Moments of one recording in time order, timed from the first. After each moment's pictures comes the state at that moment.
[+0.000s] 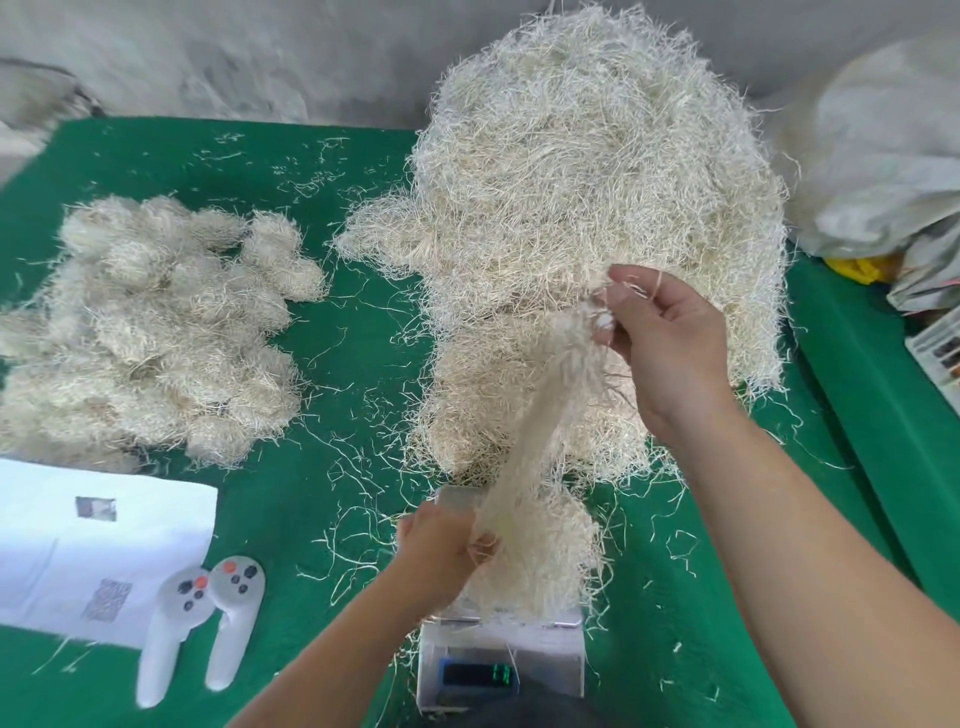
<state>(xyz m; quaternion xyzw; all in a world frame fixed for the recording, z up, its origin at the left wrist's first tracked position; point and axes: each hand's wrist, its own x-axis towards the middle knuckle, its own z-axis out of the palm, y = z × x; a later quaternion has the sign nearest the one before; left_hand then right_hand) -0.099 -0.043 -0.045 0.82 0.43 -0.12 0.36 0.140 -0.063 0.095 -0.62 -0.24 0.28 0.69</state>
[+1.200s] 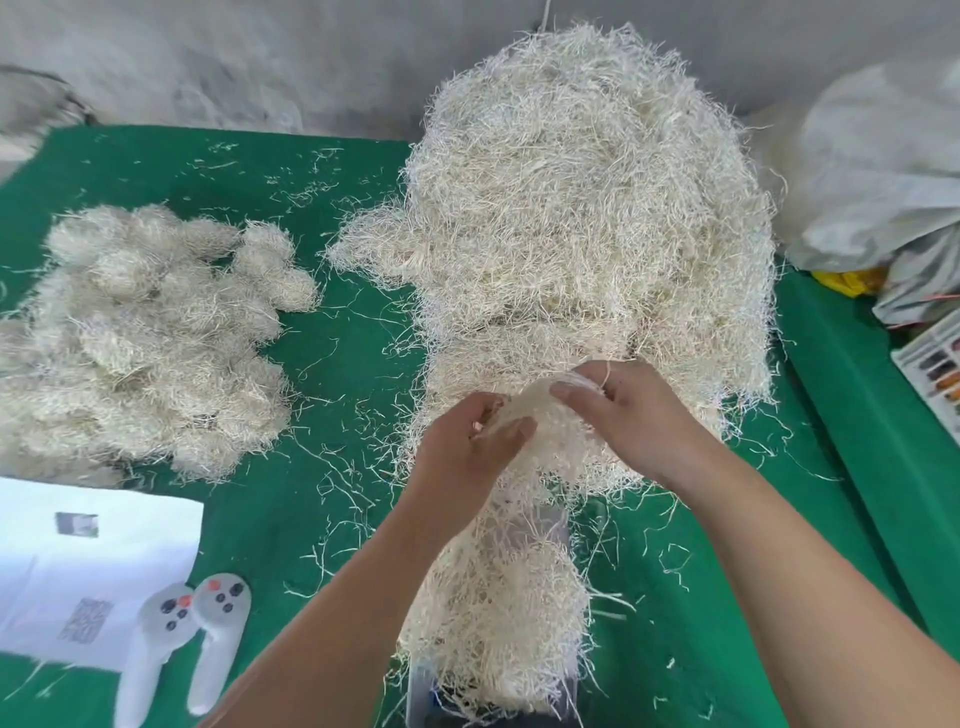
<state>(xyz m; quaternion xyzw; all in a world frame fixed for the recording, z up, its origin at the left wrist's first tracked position) -0.049 -0.002 0.011 0.71 0.34 0.25 0.56 0.139 -0.088 0.077 -0.73 -0.48 0.31 0.37</state>
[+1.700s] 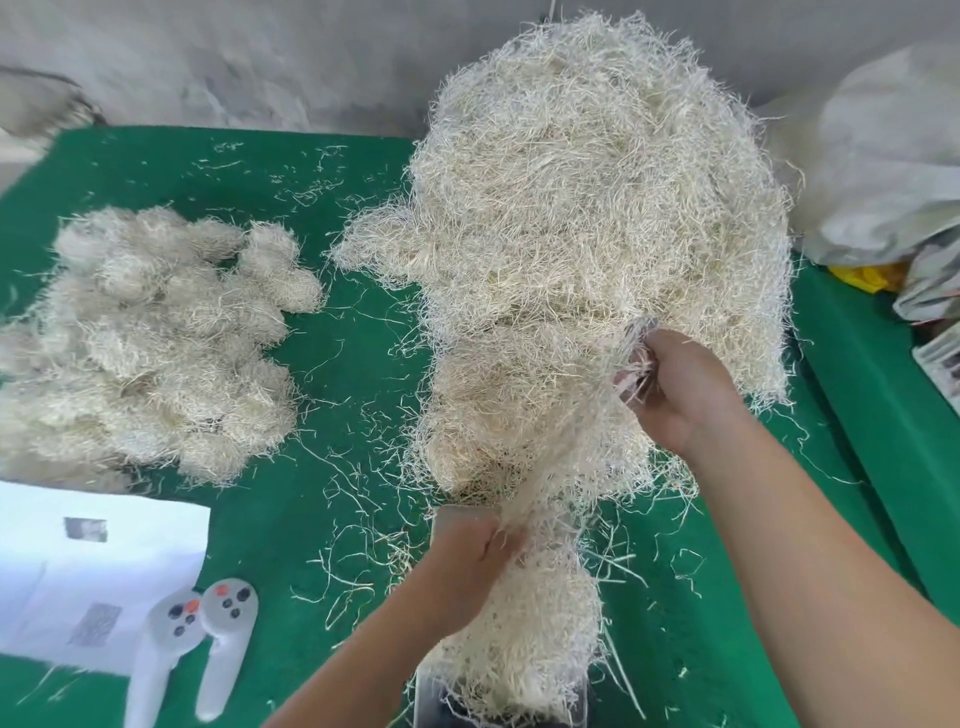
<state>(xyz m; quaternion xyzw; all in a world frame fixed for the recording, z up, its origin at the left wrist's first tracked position) -0.086 -0.041 -0.046 0.80 0.36 0.01 0.49 0.179 -0.057 0.072 -0.63 0.00 0.41 0.66</state>
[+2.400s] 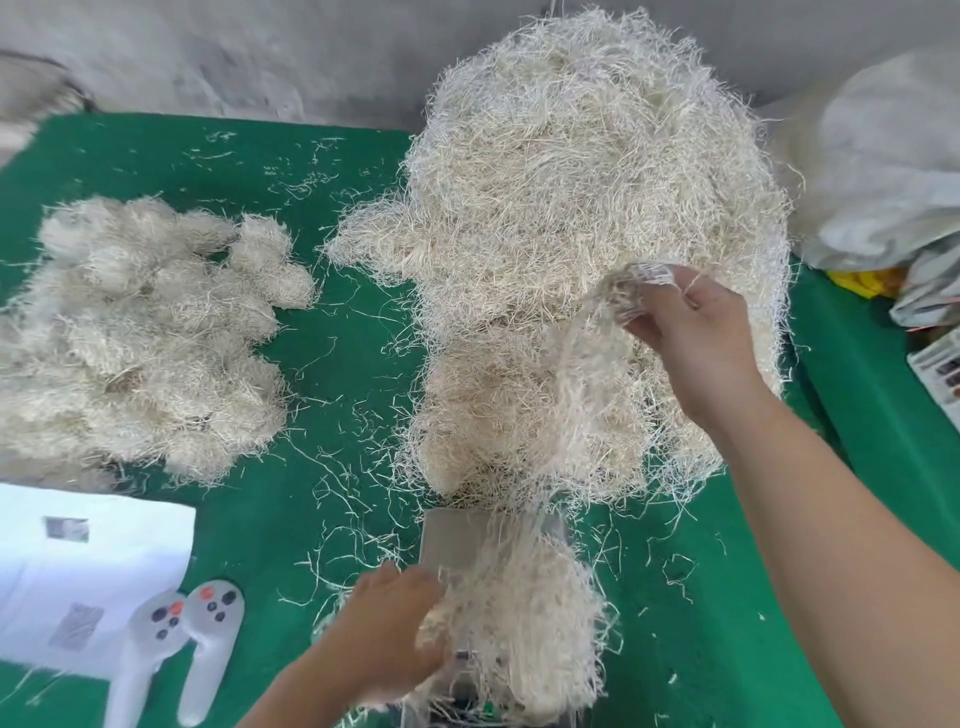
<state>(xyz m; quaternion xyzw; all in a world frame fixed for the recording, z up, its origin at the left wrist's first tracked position) -0.154 -0.047 -0.069 0.87 0.33 -0.20 0.30 0.197 -0.048 0.095 -0.68 -0.28 0.26 0.63</state>
